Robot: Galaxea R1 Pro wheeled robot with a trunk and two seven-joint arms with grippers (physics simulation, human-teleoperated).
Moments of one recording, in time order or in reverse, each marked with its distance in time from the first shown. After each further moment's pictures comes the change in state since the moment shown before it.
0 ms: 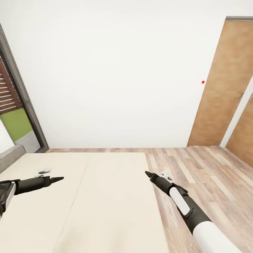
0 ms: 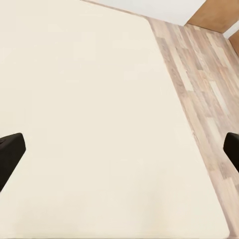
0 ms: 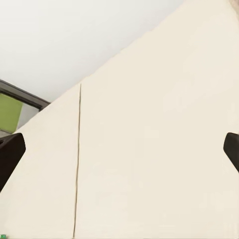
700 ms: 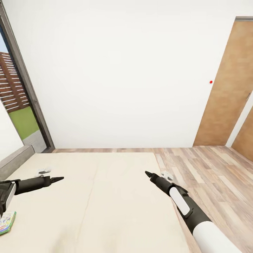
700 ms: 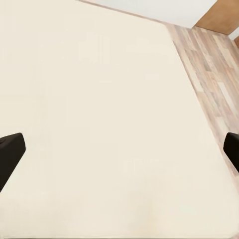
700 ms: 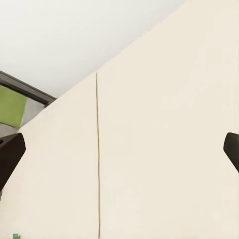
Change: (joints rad) left arm 0.000 -0.002 0.001 0.000 0.000 -0.006 0.002; right arm 0.000 0.000 0.000 0.001 0.000 0.000 0.000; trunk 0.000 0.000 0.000
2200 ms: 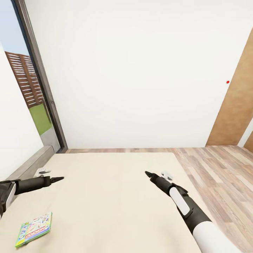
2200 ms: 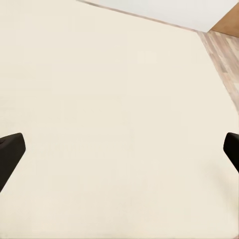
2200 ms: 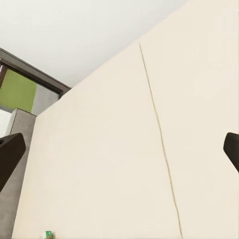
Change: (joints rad) left arm 0.000 0.000 -0.001 0.000 0.000 -0.002 0.002; right arm 0.000 0.000 0.001 0.000 0.000 0.000 0.000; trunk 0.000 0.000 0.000
